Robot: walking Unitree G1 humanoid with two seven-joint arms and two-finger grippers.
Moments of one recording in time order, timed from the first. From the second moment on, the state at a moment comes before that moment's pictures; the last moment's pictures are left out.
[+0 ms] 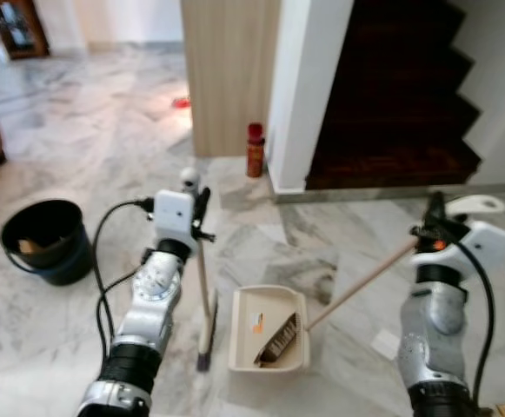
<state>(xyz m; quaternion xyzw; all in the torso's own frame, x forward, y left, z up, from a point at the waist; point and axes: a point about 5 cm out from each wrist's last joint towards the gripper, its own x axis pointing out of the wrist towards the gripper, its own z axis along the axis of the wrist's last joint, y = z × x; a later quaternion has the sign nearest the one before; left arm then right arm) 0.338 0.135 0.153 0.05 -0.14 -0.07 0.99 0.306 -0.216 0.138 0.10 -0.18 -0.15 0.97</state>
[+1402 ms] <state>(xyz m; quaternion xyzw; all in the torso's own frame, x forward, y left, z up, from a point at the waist) 0.340 0.140 0.160 0.06 -0.14 -0.06 0.99 0.310 -0.208 0.141 0.10 -0.17 -0.12 0.97</state>
